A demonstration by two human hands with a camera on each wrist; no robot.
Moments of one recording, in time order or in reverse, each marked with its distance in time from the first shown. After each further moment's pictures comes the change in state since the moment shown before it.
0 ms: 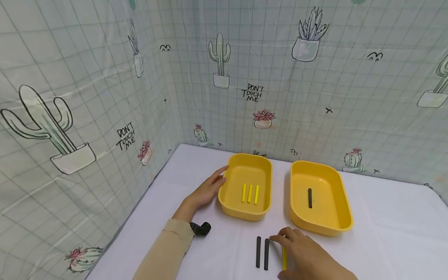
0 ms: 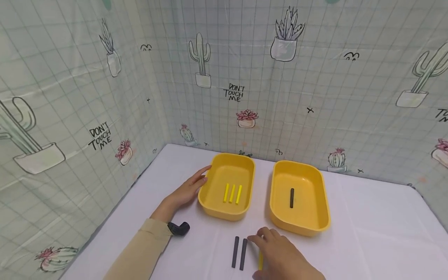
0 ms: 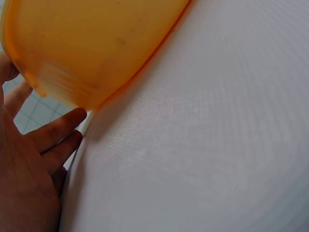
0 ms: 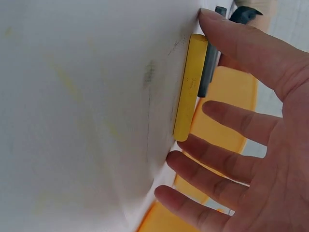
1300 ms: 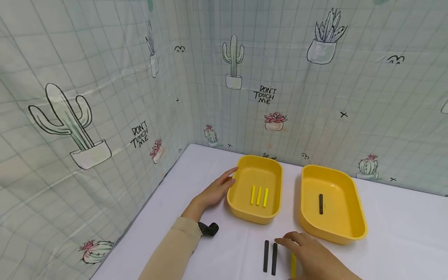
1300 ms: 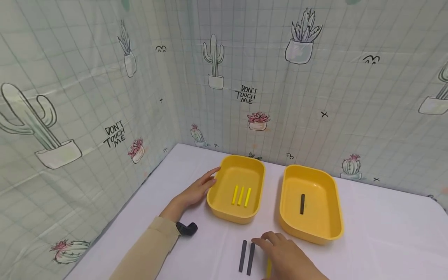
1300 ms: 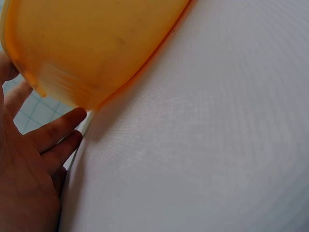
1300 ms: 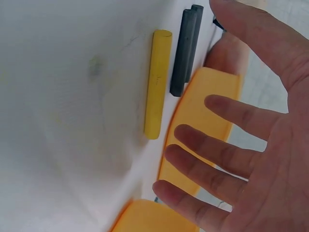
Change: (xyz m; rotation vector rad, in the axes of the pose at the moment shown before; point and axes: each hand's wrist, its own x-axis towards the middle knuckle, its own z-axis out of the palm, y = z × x) left_hand 0.002 -0.003 -0.004 0.006 -0.026 -0.002; right_hand 0.006 -0.010 -0.010 0.048 -0.058 -0.004
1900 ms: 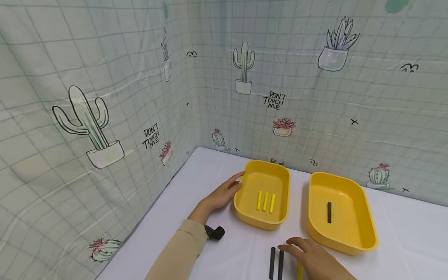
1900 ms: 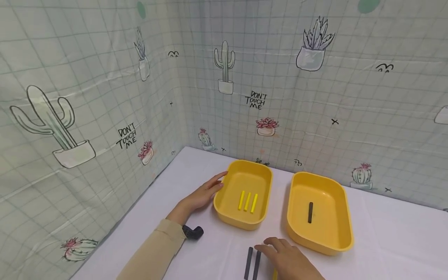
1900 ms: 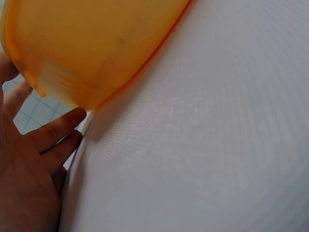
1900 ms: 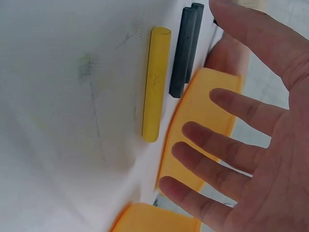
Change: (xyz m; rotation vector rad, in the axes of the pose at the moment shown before) left_hand 0.003 -0.001 -0.004 -0.003 0.005 0.009; right_hand 0.009 0.002 -0.002 -0.100 0.018 -0.119
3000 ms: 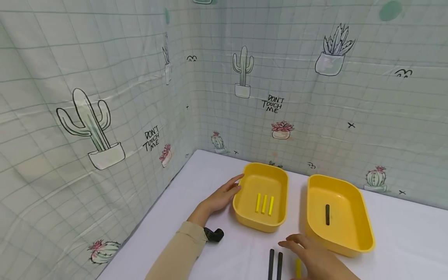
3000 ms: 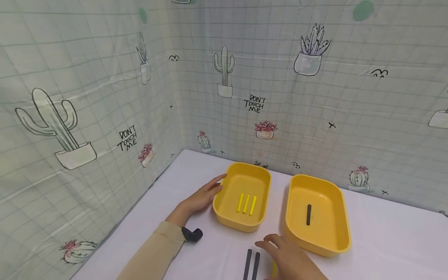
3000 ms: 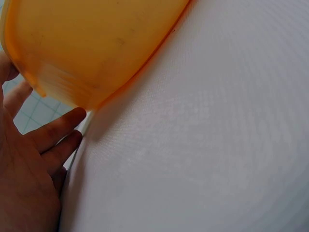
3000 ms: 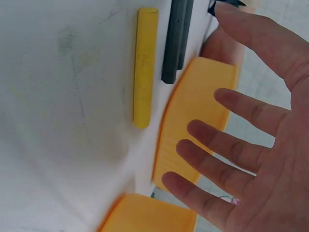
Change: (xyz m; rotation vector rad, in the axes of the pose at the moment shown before) left_hand -0.006 0.000 0.006 -0.009 0.014 -0.012; right_hand -0.001 0.004 -0.006 0.111 0.013 0.023
